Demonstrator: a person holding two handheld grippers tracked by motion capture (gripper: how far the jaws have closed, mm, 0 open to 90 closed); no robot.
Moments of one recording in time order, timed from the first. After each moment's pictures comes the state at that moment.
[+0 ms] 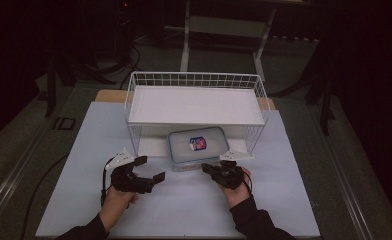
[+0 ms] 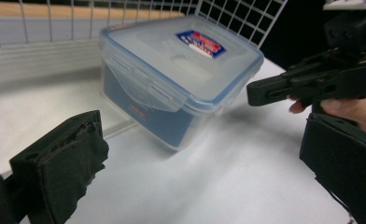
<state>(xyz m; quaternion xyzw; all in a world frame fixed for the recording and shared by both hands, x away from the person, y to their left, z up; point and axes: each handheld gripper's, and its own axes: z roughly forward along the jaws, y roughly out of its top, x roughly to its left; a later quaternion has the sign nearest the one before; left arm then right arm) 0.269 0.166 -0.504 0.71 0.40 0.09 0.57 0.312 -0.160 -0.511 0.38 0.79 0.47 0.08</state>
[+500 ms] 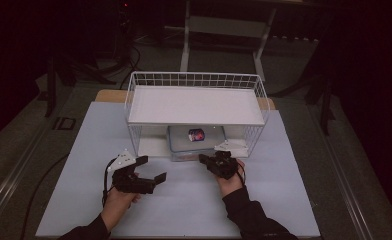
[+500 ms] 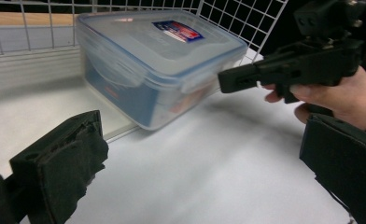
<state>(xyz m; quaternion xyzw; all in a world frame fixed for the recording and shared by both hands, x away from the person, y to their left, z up) 0.268 0.161 -0.507 0.72 0.39 0.11 0.56 0.342 -0.144 -0.514 0.40 0.78 0.47 0.10</state>
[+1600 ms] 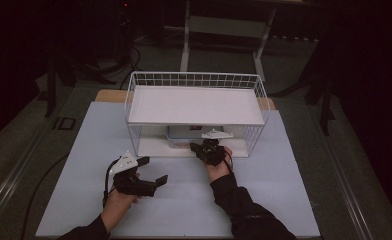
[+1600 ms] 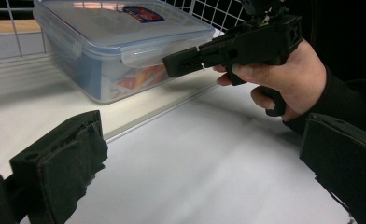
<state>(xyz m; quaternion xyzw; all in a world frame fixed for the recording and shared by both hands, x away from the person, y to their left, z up) 0.265 0.158 -0.507 0.73 0.37 0.12 0.56 0.379 -0.110 -0.517 0.40 0.78 0.46 0.12</state>
